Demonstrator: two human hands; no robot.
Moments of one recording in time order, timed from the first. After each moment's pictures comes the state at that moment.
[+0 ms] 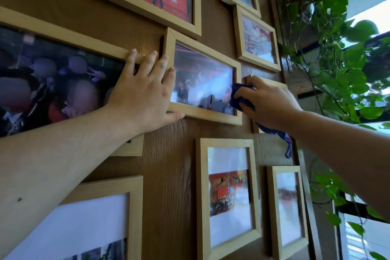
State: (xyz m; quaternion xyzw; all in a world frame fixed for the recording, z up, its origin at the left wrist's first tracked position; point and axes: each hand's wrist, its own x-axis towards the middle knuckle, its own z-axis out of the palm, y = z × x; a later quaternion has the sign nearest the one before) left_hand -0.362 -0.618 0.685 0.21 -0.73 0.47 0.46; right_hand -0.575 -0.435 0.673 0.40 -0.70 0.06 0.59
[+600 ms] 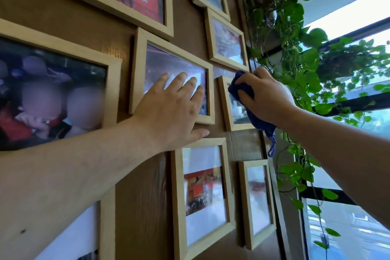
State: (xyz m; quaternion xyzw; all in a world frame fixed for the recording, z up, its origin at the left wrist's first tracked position) left_hand -0.398 -0.554 0.663 0.04 -0.78 0.45 0.43; right_hand -0.593 -0.389 0.673 0.34 -0.68 0.24 0.60
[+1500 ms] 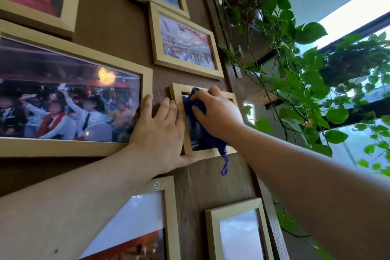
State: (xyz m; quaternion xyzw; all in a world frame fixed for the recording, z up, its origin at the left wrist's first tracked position) left_hand -0.623 -0.534 0.676 0.19 -0.74 0.50 0.40; right_hand -0.766 -0.441 0.700 0.41 -0.63 0.32 0.57
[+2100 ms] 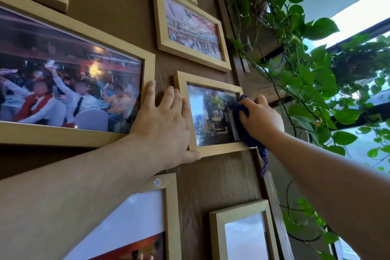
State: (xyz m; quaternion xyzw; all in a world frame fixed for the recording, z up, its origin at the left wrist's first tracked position) left_hand -0.630 -0.536 0.677 0.20 -0.74 0.50 0.40; right_hand -0.868 -0.415 0.679 0.26 -0.73 0.33 0.54
